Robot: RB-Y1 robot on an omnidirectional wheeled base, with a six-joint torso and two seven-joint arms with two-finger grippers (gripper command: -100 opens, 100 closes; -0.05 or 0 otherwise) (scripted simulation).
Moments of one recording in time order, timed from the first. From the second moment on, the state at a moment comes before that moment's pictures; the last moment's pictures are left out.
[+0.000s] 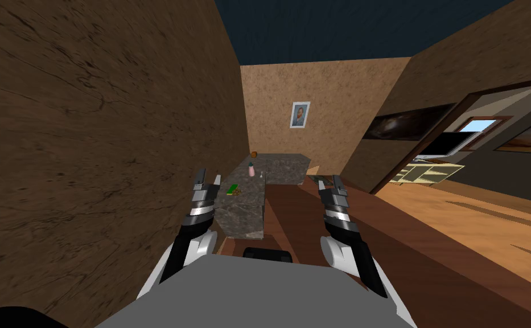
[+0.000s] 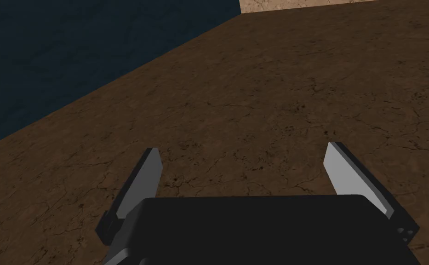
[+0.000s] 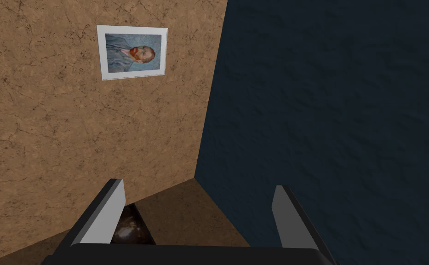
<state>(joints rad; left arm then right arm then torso) 0.53 -0.02 0.05 -2.36 -0.08 -0.46 0.06 0.46 -0.02 -0.06 -2.24 -0.07 -0.40 -0.02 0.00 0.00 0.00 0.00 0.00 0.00</state>
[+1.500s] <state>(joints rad) 0.22 0.31 0.06 -2.17 -0.03 -0.16 0.10 0.46 -0.02 -0.06 -2.24 -0.07 -0.40 -0.02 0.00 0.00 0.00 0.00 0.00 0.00</state>
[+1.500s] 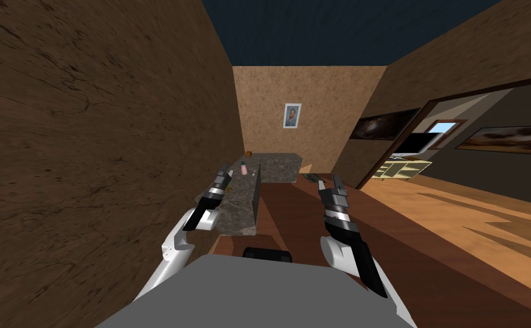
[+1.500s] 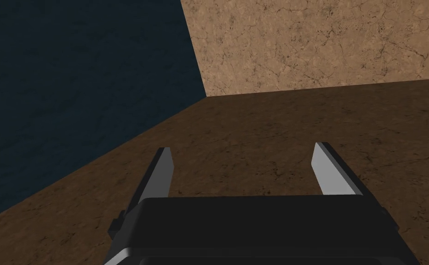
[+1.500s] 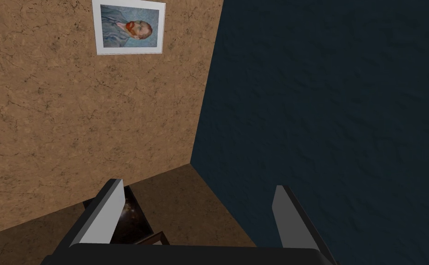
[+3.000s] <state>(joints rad) -0.08 0.48 0.06 -1.77 0.06 0.21 0.14 0.46 -0.02 -0.06 -2.24 -0.07 -0.40 -0.02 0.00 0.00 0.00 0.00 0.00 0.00</state>
